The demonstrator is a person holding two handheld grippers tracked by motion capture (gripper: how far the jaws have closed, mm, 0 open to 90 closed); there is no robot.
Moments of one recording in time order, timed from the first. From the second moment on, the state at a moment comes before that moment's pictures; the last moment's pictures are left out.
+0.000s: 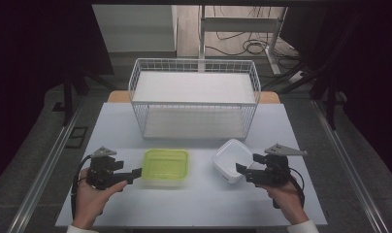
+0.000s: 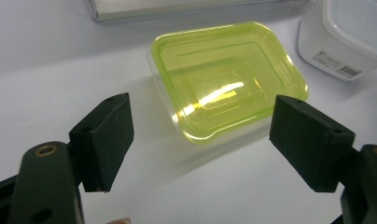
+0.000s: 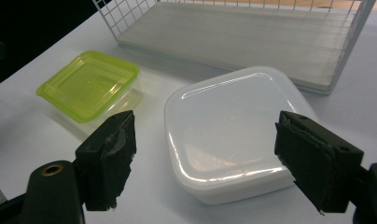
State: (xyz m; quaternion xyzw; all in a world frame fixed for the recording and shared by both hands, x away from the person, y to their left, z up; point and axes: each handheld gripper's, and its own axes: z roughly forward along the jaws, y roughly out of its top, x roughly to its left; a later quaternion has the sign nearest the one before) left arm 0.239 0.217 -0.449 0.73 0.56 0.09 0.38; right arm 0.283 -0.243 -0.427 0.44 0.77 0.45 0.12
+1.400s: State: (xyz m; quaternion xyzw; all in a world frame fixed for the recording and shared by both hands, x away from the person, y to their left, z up) left arm 0.301 0.240 -0.488 0.69 0.59 -0.04 0.41; right arm 0.322 -0.098 -0.460 0.45 0.80 0.39 0.01
